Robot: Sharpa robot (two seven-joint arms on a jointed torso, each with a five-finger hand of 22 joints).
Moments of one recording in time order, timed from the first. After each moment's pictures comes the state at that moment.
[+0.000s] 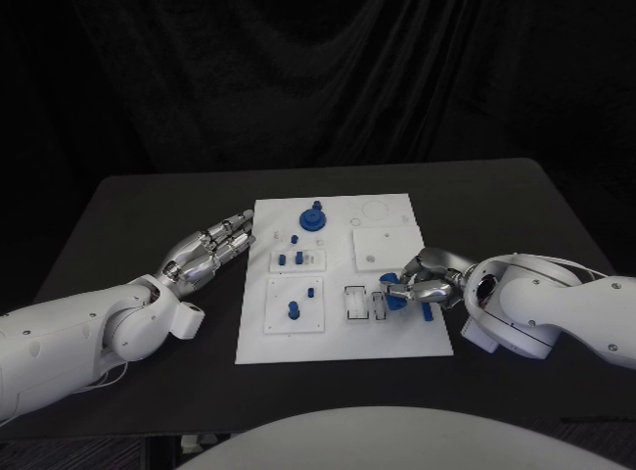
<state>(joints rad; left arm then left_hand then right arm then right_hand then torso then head) 1.01 -0.89 -0.21 1.33 -0.17 0.12 0.68 1.52 0.24 -0.22 0.25 0.50 0.22 0.03 0.03 0.03 0.00 0.04 0.00 0.00 0.00 0.08 0.00 0.00 0.13 0.00 0.14 0.00 0.00 1.17 -1.03 -0.24 1.86 -0.99 -0.33 -0.45 1.09 -0.03 0.16 0.26 0.74 0.87 0.06 0.51 0.70 1.47 -0.02 1.57 1.31 1.47 -0.08 1.54 1.31 0.03 1.47 0.03 1.48 1.31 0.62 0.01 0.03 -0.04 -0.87</state>
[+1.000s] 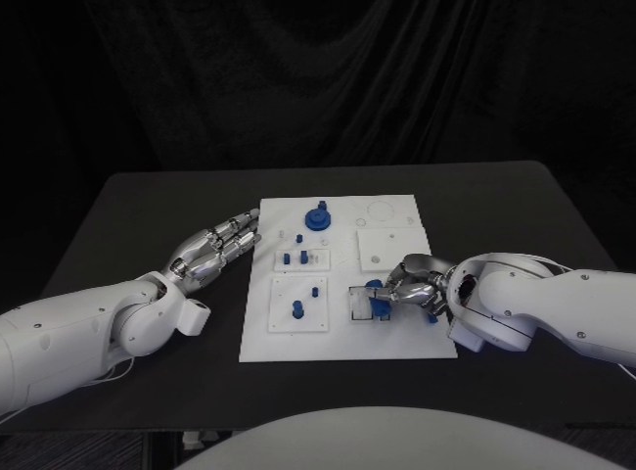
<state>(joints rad) 1.01 -0.88 -0.21 1.32 -0.17 0.12 0.68 1.52 0.24 -0.22 0.25 0.50 0.22 0.03 0.03 0.03 0.00 0.04 0.00 0.00 0.00 0.08 0.00 0.00 0.13 0.00 0.14 0.00 0.00 1.17 -0.93 -0.24 1.78 -0.92 -0.25 -0.45 1.00 -0.01 0.24 0.23 0.52 0.85 0.06 0.46 0.70 1.46 -0.02 1.57 1.31 1.47 -0.08 1.53 1.31 0.03 1.47 0.03 1.48 1.31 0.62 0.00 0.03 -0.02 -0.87</state>
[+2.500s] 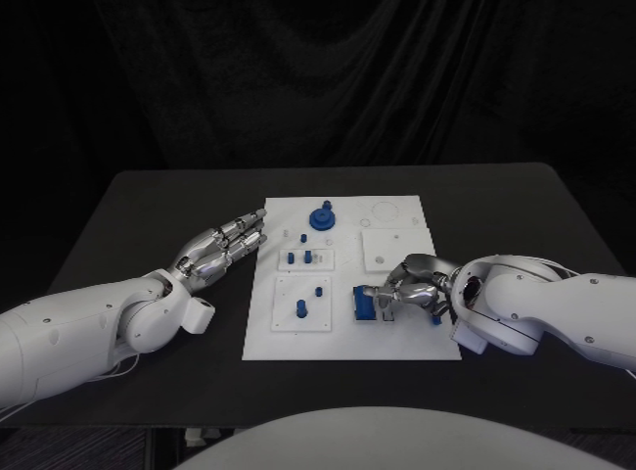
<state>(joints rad) 1.01 -0.88 -0.21 1.32 -0.17 0.13 0.67 1.52 0.24 -0.22 0.25 0.50 0.22 0.03 0.03 0.03 0.00 0.04 0.00 0.00 0.00 0.07 0.00 0.00 0.13 0.00 0.14 0.00 0.00 1.17 -0.94 -0.24 1.79 -0.93 -0.25 -0.38 0.97 0.02 0.11 0.24 0.21 0.85 0.07 0.43 0.71 1.47 -0.01 1.57 1.31 1.47 -0.07 1.53 1.31 0.03 1.47 0.03 1.46 1.31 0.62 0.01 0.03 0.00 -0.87</state>
